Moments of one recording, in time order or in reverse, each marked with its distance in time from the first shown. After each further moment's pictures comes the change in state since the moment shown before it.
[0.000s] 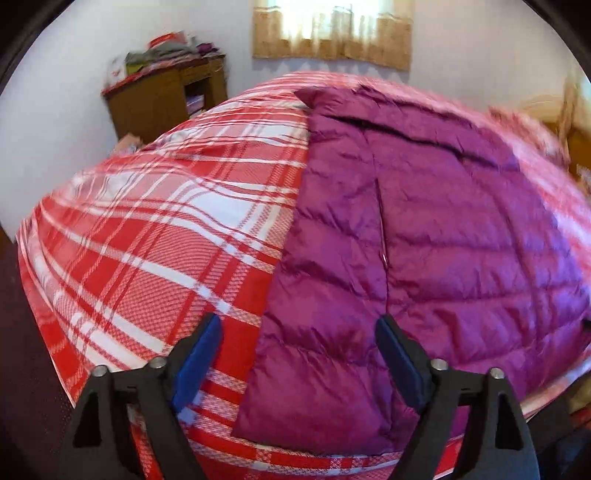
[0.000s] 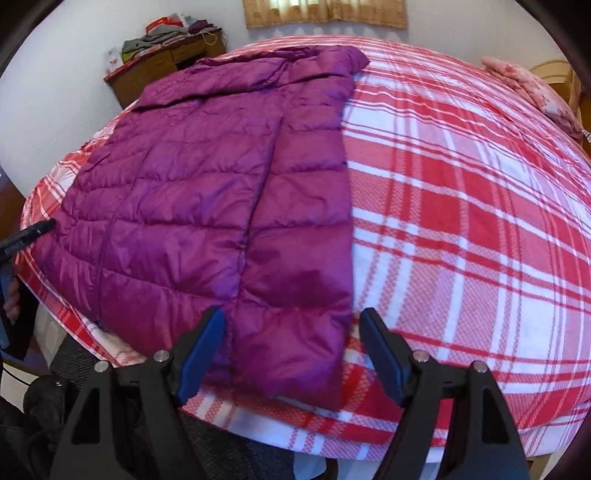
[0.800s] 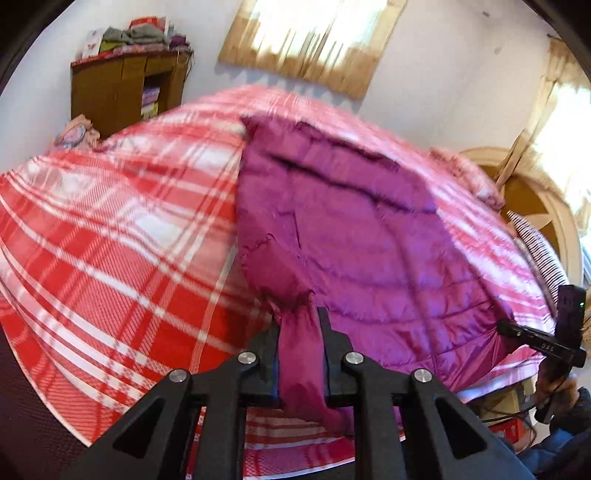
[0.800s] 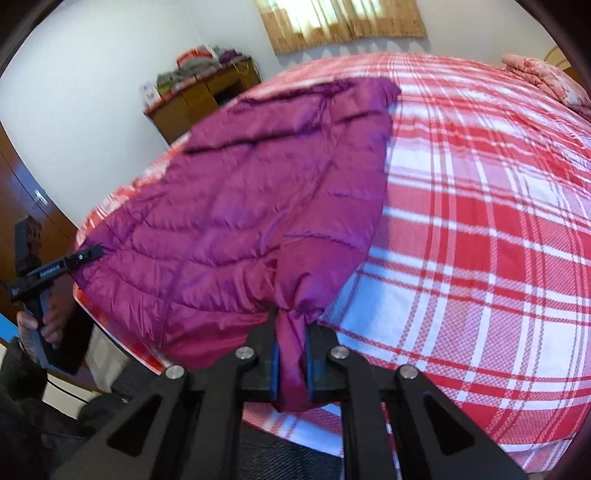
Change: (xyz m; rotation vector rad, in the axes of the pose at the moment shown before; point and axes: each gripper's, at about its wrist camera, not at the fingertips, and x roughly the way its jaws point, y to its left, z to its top) left arm -0.058 0.005 0.014 -0.149 -0.090 -0.368; right arm -0.041 0.004 0.009 0.034 -0.142 0.187
